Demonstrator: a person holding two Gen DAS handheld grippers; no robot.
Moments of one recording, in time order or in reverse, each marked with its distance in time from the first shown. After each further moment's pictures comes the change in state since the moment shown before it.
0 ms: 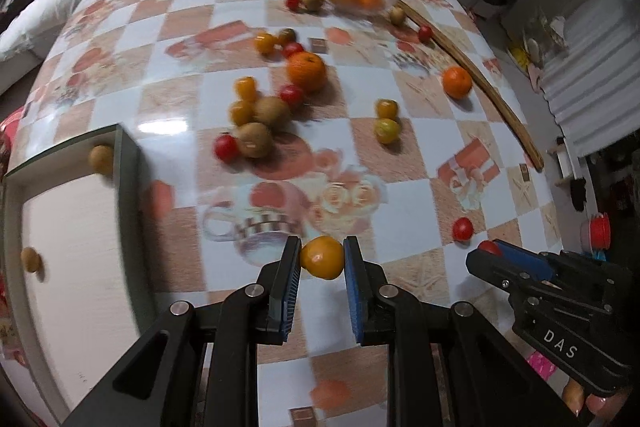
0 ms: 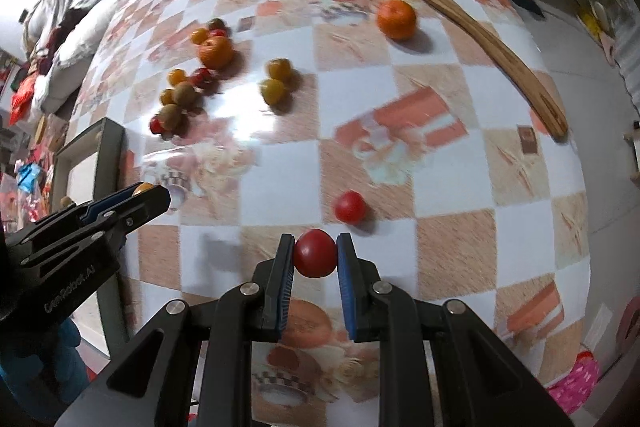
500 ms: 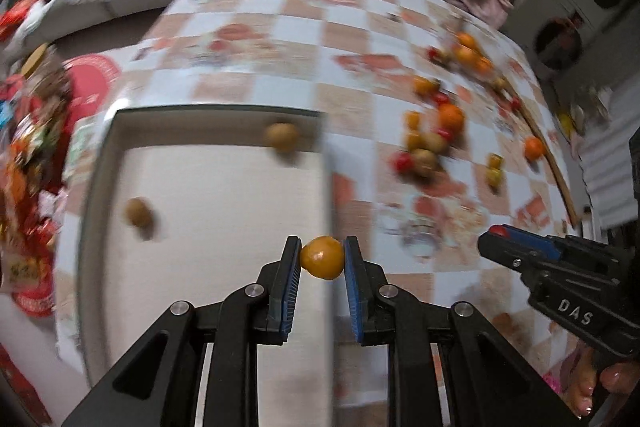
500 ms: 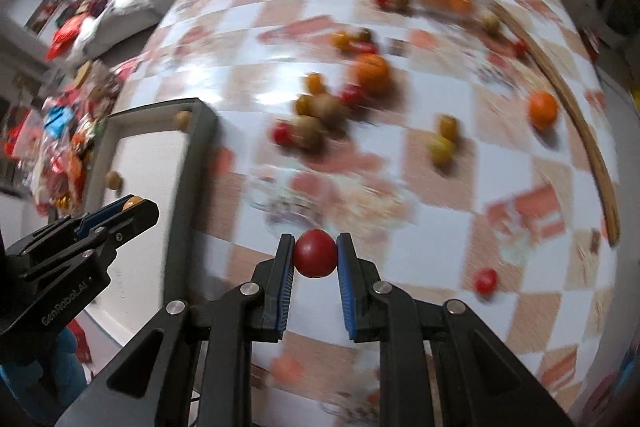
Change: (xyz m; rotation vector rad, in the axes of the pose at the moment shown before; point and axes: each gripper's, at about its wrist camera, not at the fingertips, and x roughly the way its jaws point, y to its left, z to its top) left arm -0.054 0.122 -0.028 -0.238 -0.092 0.116; right arm 0.011 0.120 0.030 -0.242 0.014 0.080
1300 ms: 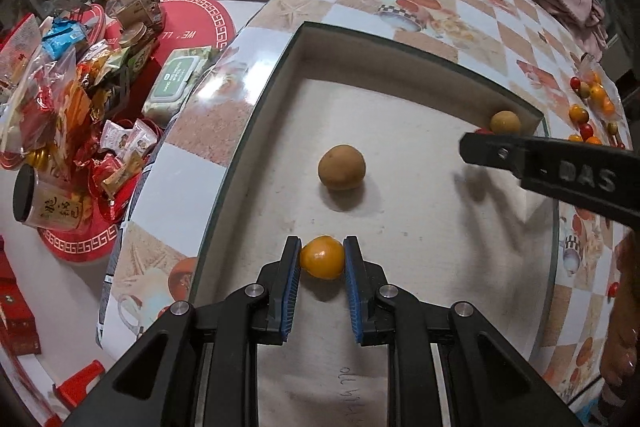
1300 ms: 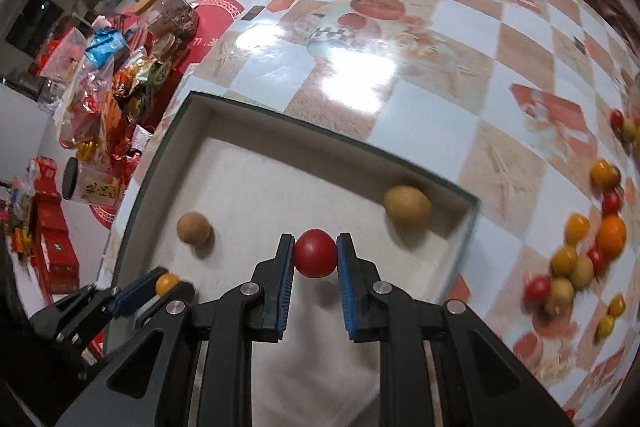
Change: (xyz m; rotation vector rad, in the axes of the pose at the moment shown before) left arm 0.035 0.126 -0.025 -0.198 0.040 0.194; right arm 0.109 0.176 0.073 -0.298 0.094 0.091
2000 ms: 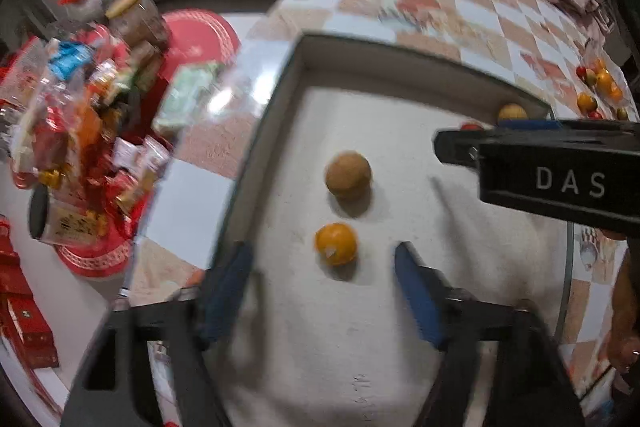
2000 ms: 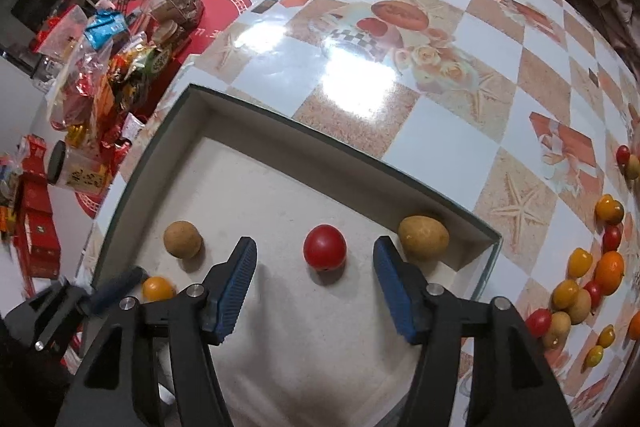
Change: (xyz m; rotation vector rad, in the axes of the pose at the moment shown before) left arm -0.007 -0.007 -0.001 0.058 -0.066 0.078; right arm 0.010 0.012 0.006 -0.076 -0.015 -0.037
